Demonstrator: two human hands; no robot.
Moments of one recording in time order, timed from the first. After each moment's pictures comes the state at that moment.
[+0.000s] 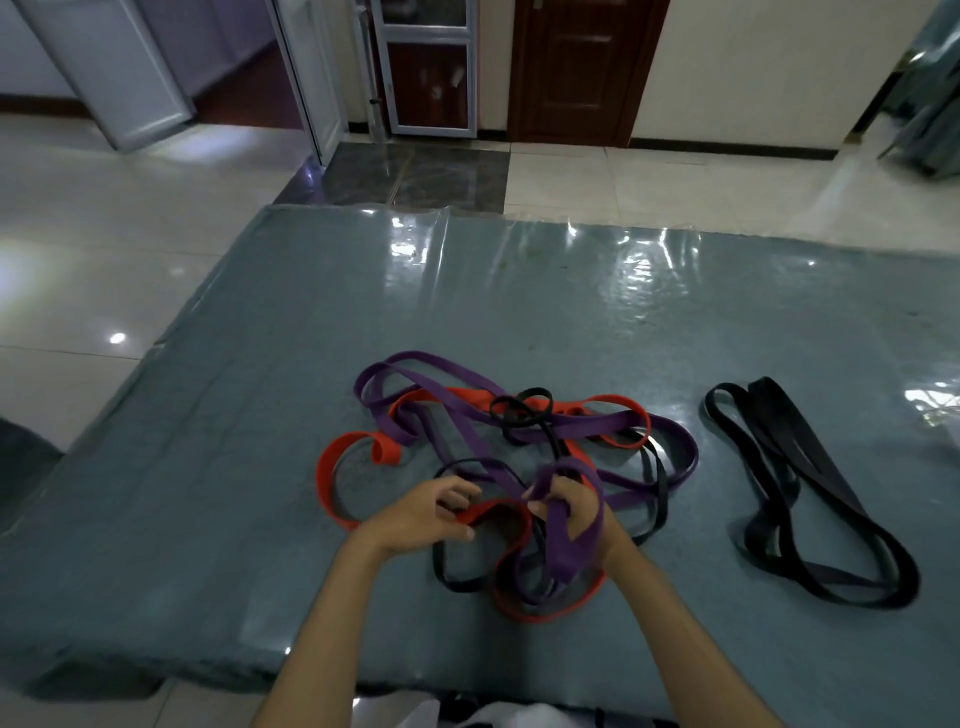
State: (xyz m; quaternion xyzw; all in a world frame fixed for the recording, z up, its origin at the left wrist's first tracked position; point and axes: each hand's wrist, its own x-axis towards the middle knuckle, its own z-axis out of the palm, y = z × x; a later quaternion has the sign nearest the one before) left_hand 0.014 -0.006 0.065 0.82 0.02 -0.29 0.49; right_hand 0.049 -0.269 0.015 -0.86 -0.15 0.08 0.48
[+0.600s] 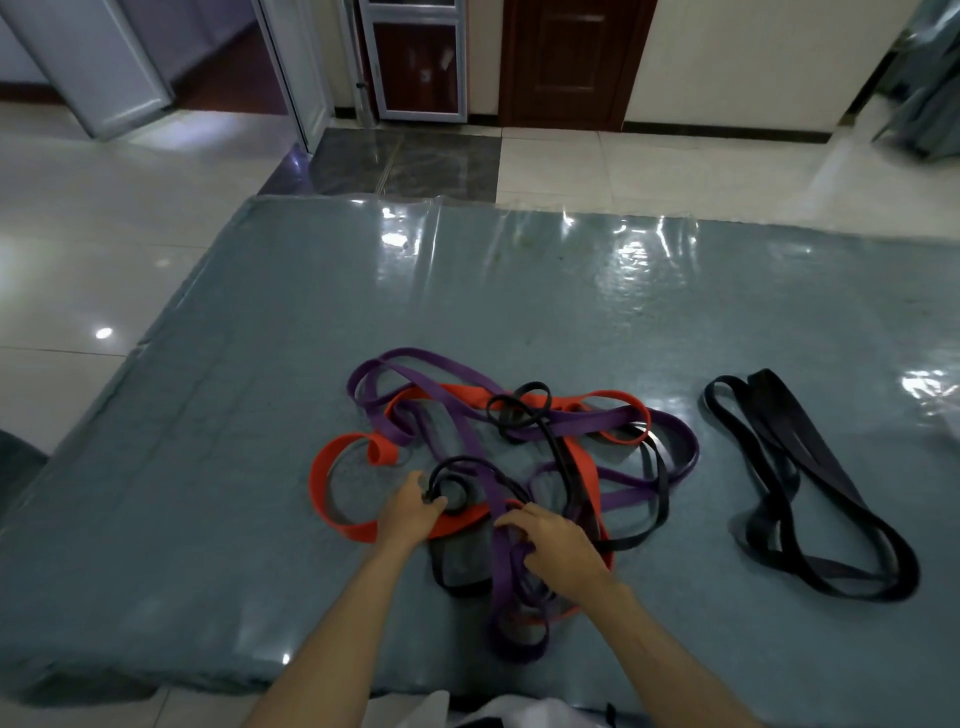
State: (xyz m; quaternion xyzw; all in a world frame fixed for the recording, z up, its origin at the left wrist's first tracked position) left_hand 0.043 -0.005 -0.028 0.87 0.23 -0.17 0.40; right_hand 0.031 -0.249 -0.008 -0.93 -0.22 0.22 0.21
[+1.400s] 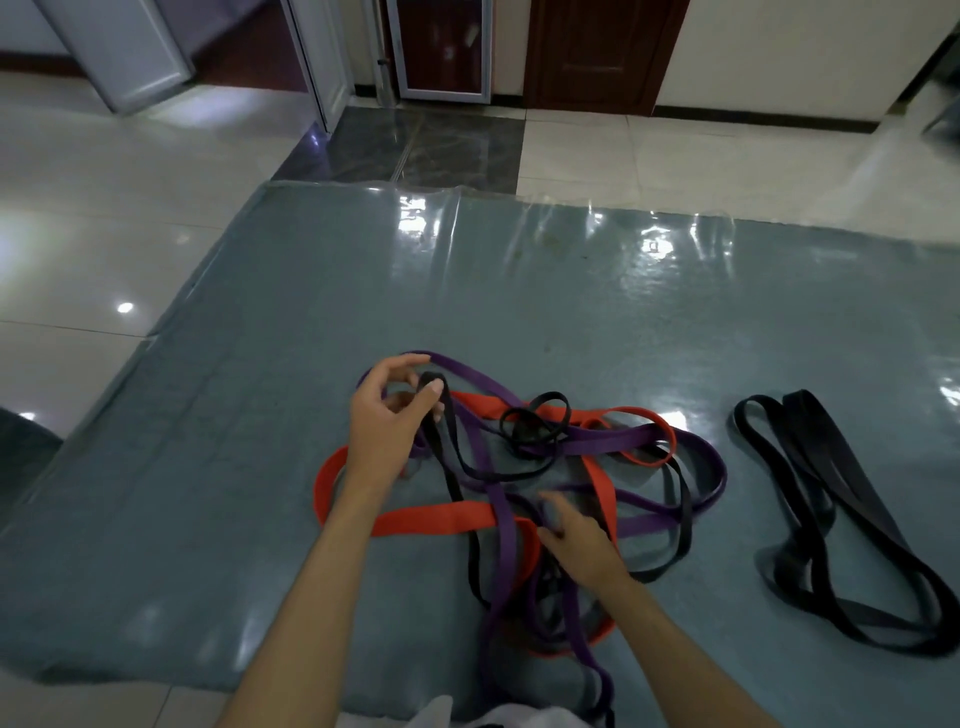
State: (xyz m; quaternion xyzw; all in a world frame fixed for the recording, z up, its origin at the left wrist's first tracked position) left_hand 0.108 0.020 0.100 0.69 0.09 0.17 0.69; right_hand 0.079 -0.257 -0.041 -0.90 -0.05 0.26 0.34
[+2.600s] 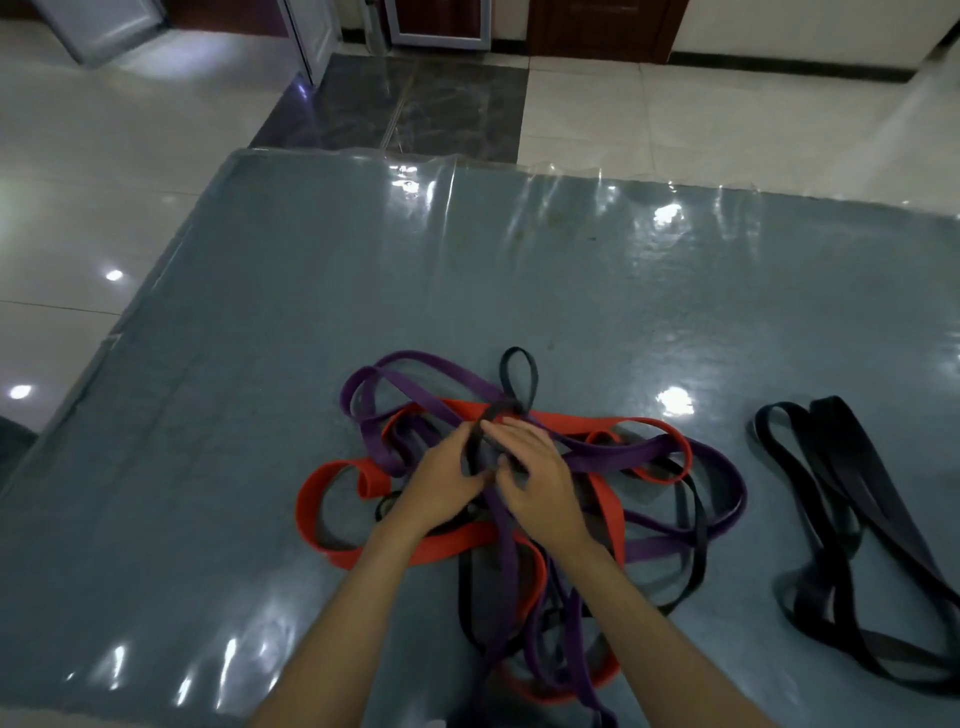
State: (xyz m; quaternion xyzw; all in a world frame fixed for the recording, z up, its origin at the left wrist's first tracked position) left_hand 0.150 -0.014 0.021 0.87 0.05 -0.14 0.46; right_hand 0.161 -0.182 0.008 -0.85 -0.20 -0.06 0.48
